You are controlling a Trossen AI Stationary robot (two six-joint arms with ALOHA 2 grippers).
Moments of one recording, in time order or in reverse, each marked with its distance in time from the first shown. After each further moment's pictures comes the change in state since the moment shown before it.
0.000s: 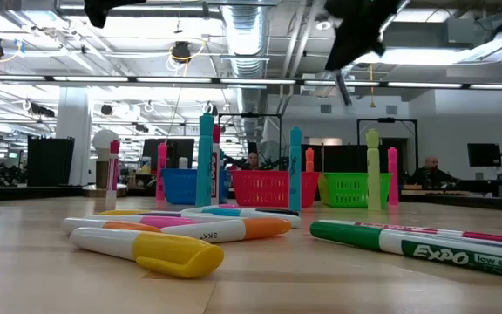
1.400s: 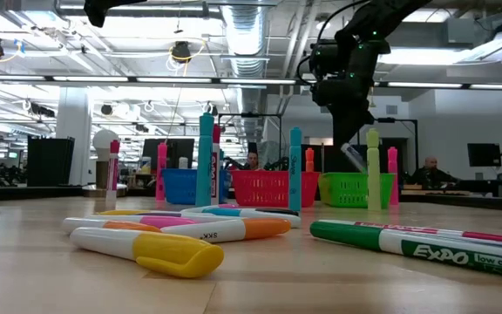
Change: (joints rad) left arm 0.001 0.000 0.000 0.023 -0.031 -0.008; right arm -0.262 0.329 0.000 -0.123 -0.368 -0.163
